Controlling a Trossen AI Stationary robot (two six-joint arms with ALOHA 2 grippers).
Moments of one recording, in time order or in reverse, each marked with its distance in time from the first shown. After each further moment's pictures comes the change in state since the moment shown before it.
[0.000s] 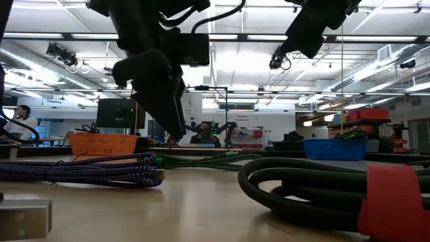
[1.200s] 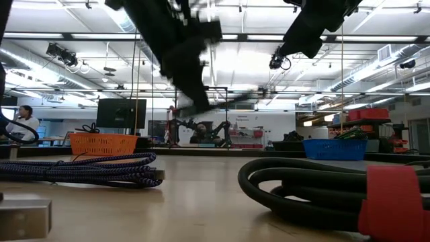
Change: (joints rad) left arm 0.074 -0.063 0.017 0.103 -0.162 -0.011; right arm 0.000 0.000 0.000 -0.009 0.060 -0.008
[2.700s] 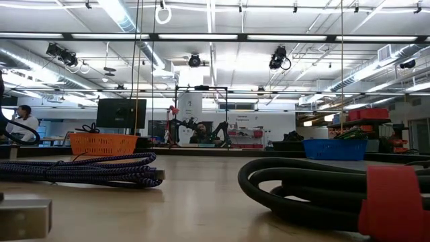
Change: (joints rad) left arm -0.043 -0.399 0.000 0.394 0.019 0.310; right arm -0.011 -0.045 0.000 0.801 -0.032 -0.385
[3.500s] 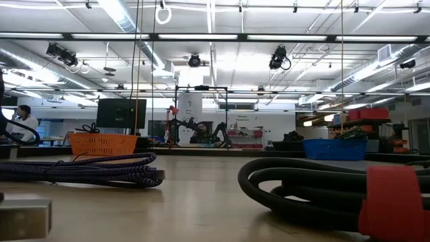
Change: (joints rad) left arm 0.012 0.053 0.001 0.045 -0.030 -0.004; right arm -0.004 0.042 0.000 0.091 0.128 -0.103
